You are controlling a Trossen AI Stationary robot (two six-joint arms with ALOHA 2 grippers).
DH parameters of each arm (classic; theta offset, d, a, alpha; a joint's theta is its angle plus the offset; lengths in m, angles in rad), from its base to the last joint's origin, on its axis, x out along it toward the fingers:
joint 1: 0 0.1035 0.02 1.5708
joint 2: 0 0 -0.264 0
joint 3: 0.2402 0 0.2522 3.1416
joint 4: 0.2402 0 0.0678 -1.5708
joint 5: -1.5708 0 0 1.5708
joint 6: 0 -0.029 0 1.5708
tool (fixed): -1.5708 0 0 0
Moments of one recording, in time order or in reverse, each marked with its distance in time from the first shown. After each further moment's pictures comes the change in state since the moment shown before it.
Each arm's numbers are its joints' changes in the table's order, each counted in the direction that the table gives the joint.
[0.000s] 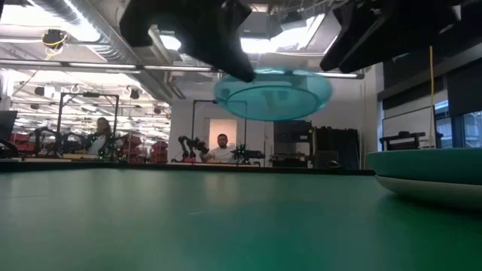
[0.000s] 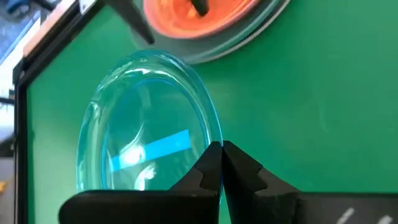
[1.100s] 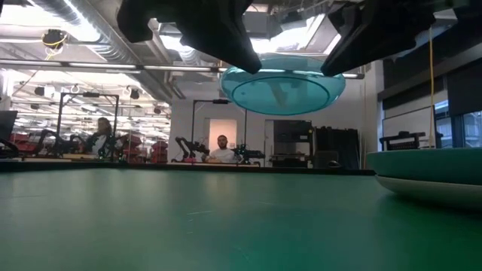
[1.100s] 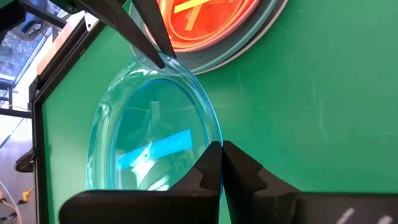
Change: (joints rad) left arm -0.037 -0.026 0.043 0.005 -0.048 -0.053; right arm -0.019 -0.001 -0.001 -0.011 -0.030 0.007
